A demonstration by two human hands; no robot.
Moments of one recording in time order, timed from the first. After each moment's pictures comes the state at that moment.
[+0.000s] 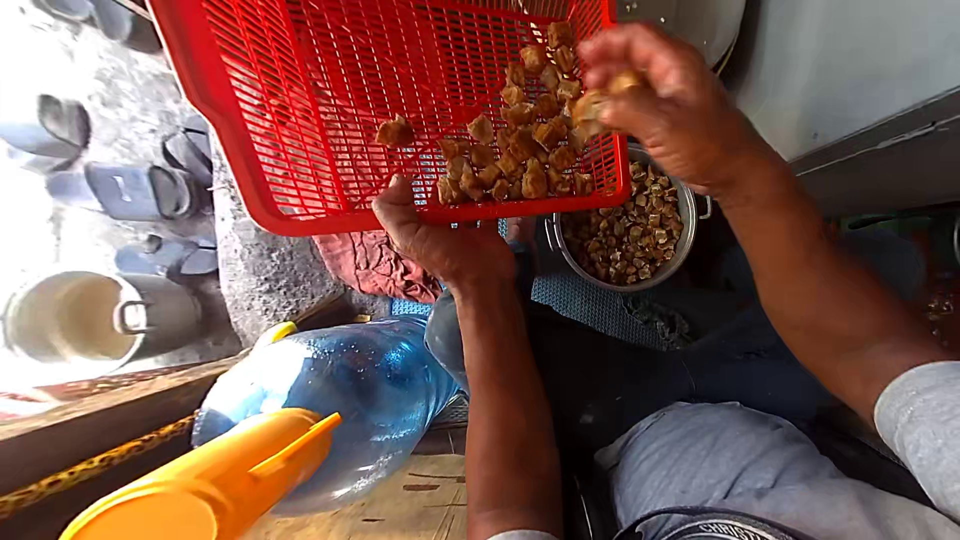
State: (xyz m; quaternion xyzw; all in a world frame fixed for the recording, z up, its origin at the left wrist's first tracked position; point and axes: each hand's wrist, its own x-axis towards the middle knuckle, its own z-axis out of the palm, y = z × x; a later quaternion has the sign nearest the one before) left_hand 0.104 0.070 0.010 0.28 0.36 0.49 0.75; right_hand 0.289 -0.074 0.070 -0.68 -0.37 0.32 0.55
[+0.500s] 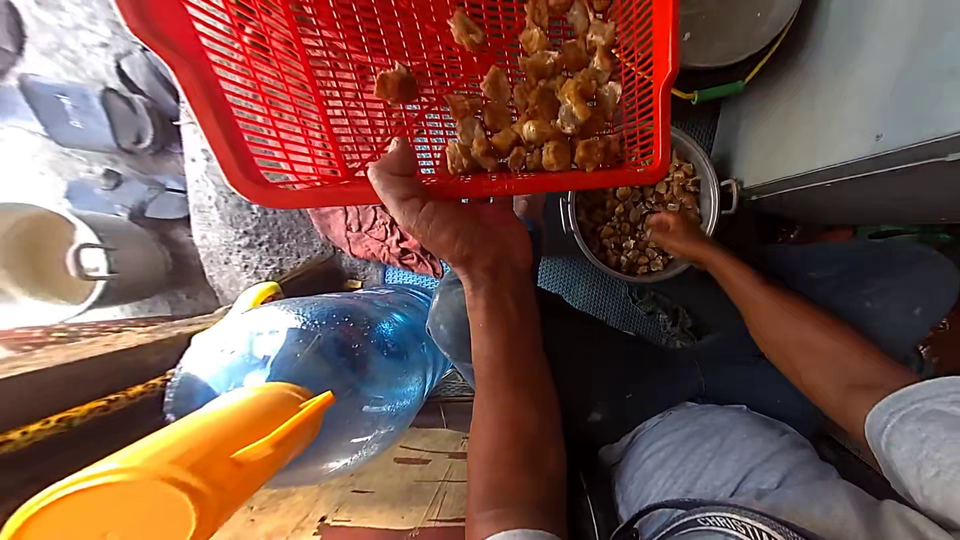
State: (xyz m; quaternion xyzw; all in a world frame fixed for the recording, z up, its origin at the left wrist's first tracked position) left_hand 0.100 0.084 0.002 0.25 0.34 0.49 0.76; right_hand 0.269 -0.173 -0.156 -0.84 -0.17 0.46 0.24
